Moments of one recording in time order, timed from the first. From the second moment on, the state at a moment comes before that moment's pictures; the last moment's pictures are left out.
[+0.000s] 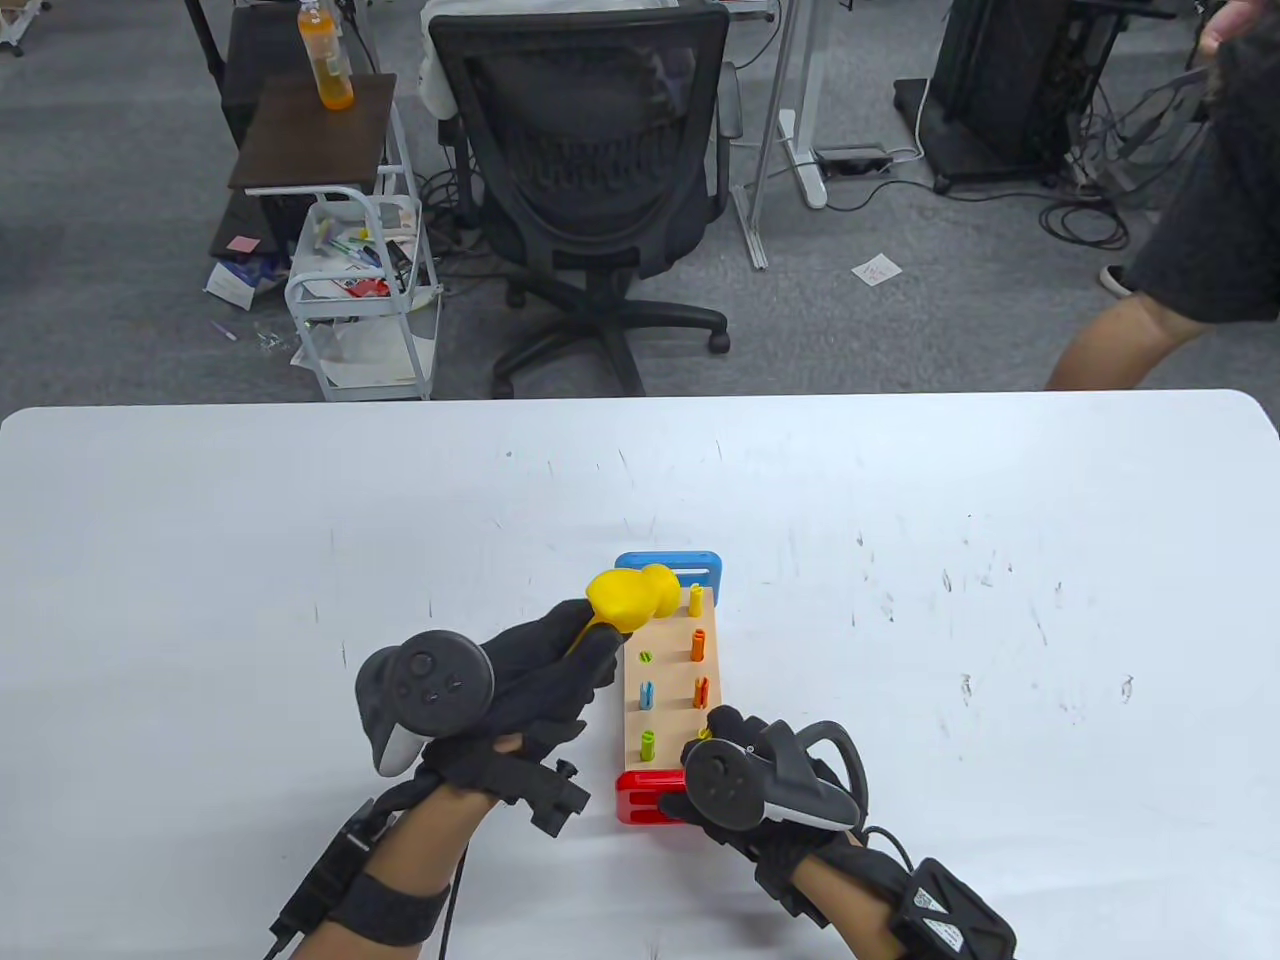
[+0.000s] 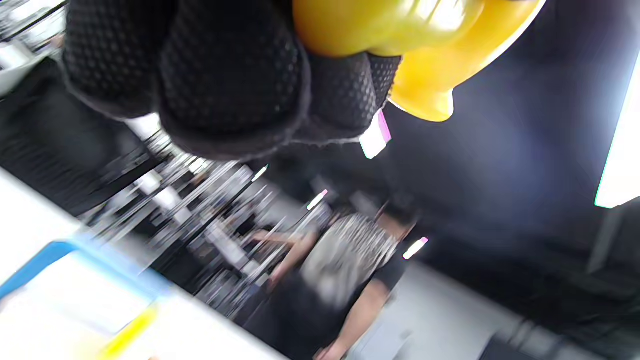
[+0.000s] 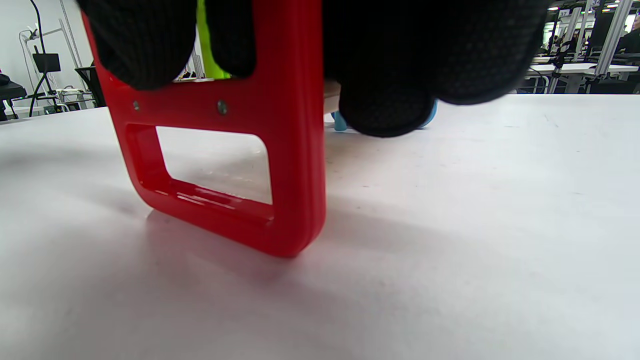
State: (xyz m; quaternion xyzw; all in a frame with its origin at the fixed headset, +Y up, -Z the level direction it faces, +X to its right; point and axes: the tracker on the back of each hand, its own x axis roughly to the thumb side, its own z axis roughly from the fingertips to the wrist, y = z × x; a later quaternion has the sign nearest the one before) left_hand -0.161 -0.599 -0.299 0.17 -0.26 0.45 0.84; right_hand 0.065 -0.720 -0.284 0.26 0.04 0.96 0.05
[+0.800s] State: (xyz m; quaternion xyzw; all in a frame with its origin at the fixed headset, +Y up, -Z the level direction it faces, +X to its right) left_hand -0.154 -0.666 -0.323 0.07 -0.19 0.32 0.92; right_hand 0.064 -0.720 -0.285 0.26 0.04 0.96 0.05
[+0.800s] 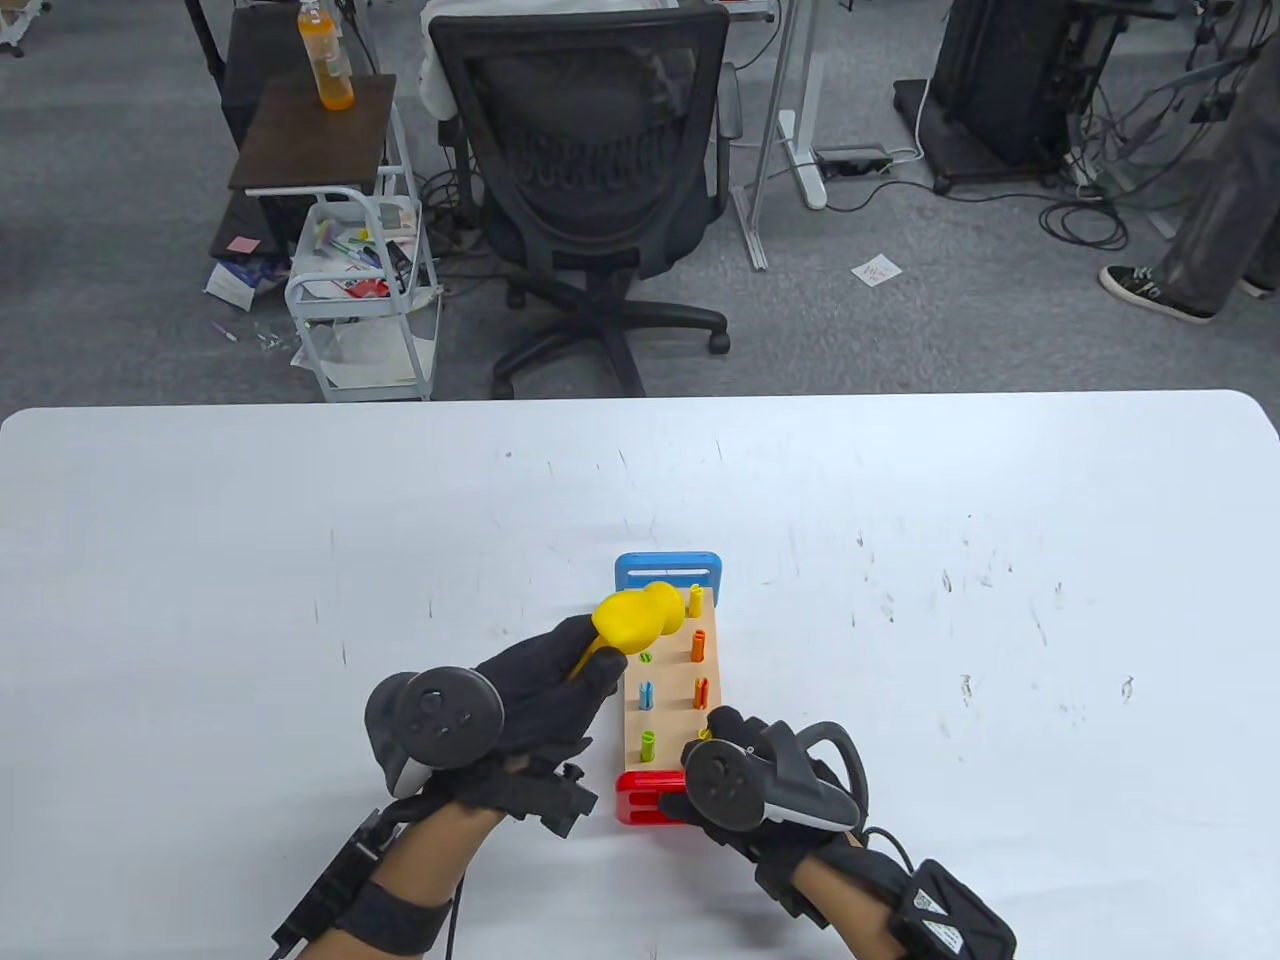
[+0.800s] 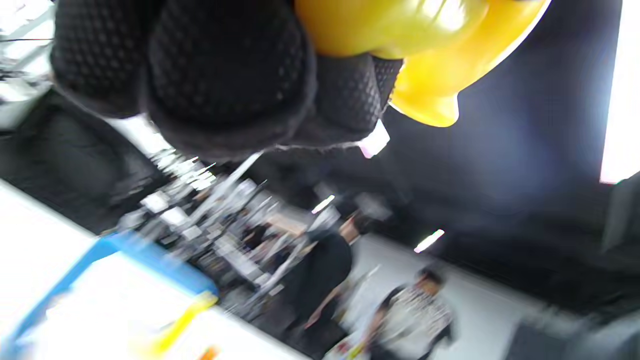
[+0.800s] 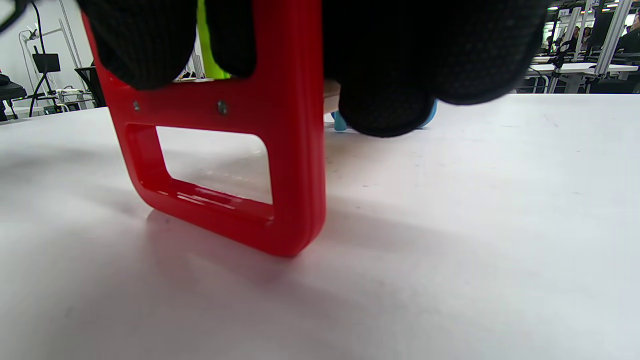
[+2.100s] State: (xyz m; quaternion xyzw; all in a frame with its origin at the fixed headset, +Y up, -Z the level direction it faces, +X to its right) left_hand -0.147 -0.670 -0.323 0.06 -0.21 0.30 0.93; right_hand 0.065 -0.719 -0.284 0.26 0.04 0.96 0.05
